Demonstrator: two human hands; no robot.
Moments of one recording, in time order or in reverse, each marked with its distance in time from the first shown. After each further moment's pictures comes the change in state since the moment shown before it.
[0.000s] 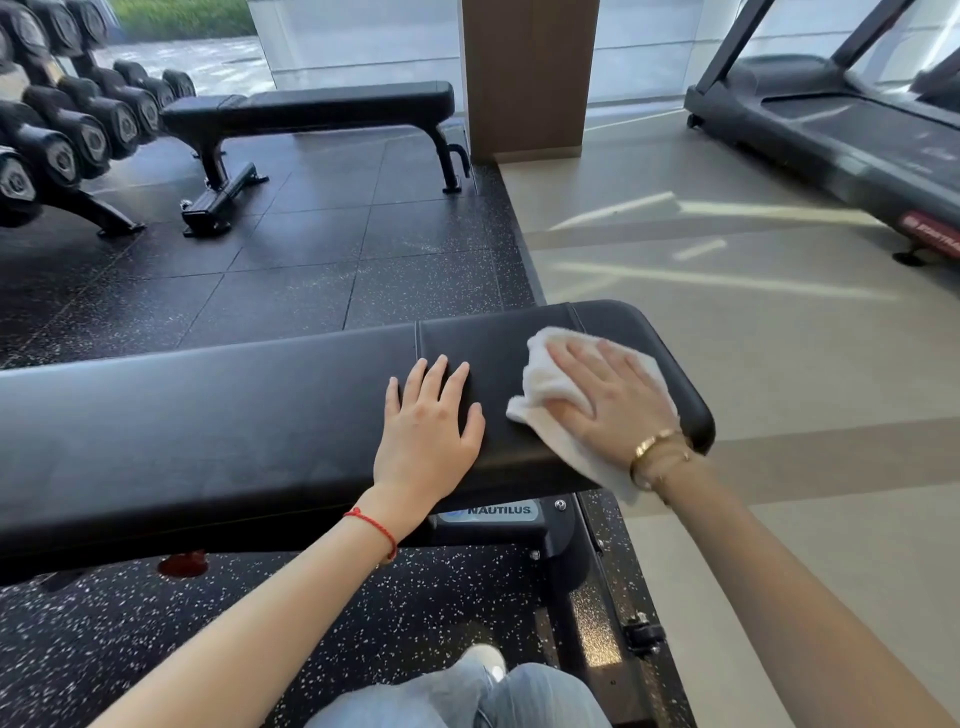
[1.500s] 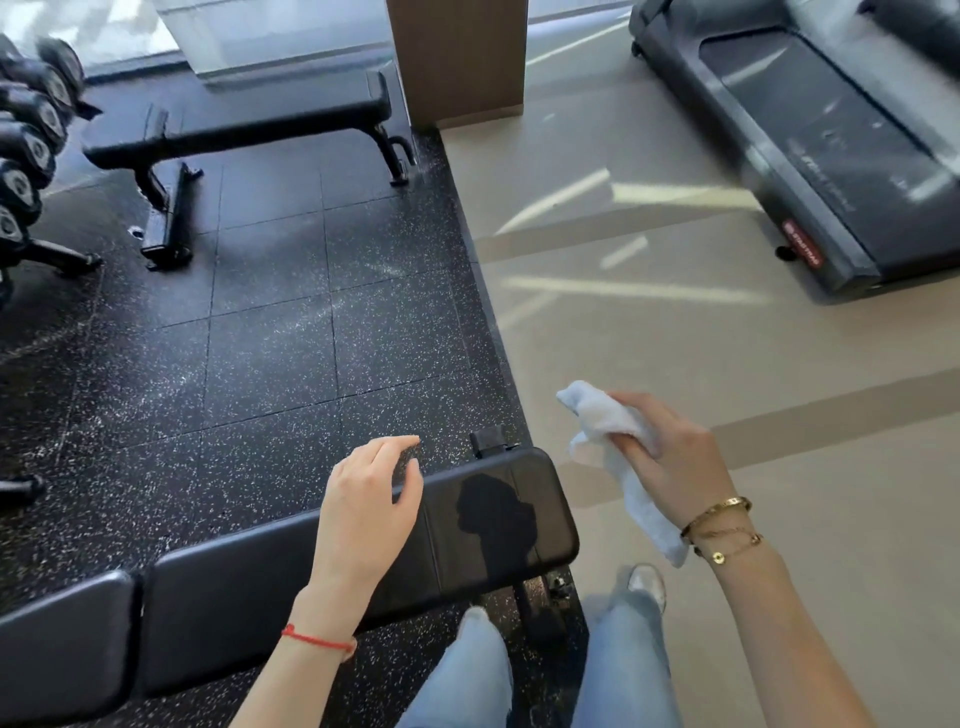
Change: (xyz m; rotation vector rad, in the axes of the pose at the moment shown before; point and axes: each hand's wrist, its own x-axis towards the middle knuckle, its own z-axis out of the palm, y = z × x) left_hand 0.198 0.103 -0.478 -0.284 -0.162 -0.095; right_hand 0.087 -0.012 -0.529 0.522 0.063 0.321
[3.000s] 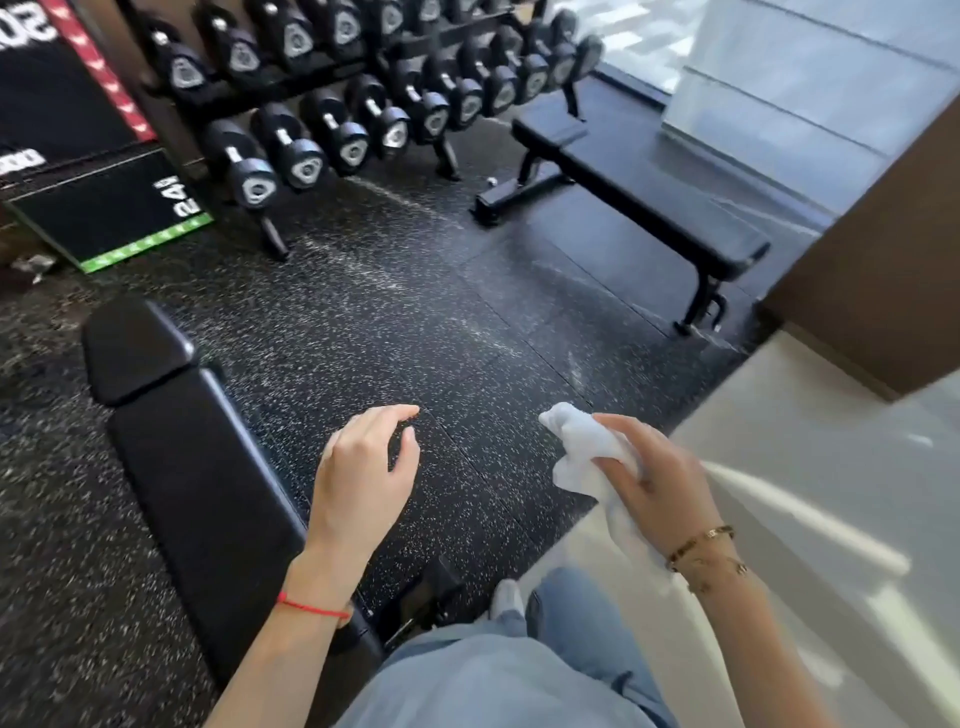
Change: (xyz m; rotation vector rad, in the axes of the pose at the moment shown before) left_hand 0.344 0.122 0.057 0.071 0.652 -0.843; right_hand 0.568 -0.007 -0.011 0.044 -0.740 -0.822
